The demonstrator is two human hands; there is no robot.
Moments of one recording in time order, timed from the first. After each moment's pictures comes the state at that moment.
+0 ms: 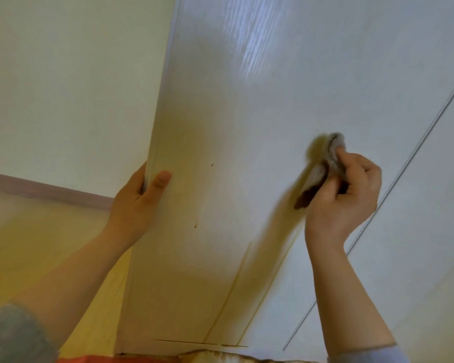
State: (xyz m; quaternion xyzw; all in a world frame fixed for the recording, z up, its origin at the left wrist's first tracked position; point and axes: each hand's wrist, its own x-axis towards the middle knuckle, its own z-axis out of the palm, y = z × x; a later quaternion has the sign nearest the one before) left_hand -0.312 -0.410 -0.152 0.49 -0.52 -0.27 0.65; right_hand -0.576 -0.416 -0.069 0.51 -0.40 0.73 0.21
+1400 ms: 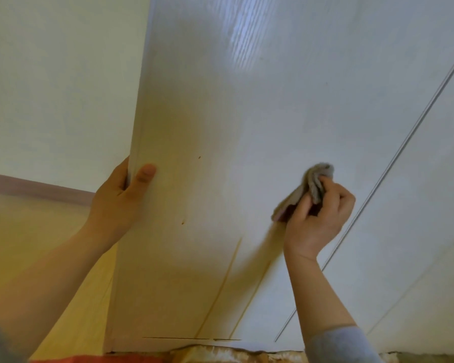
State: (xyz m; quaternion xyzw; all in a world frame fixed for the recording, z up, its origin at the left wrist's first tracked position) left_hand -0.310 -0.411 -0.154 0.48 -0.53 -0.28 0.64; right_hand -0.596 -0.441 -0.126 0.50 -0.45 0.70 0.23
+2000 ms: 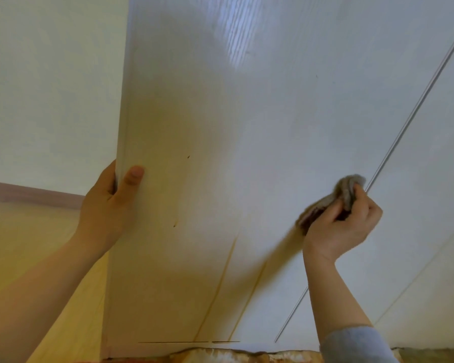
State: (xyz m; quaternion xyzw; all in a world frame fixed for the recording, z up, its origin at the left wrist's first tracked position) left_hand -0.315 -0.414 -0.158 0.49 -0.51 -0.25 0.66; right_hand -0.642 -0.447 -0.127 0.39 -0.49 0.75 0.21
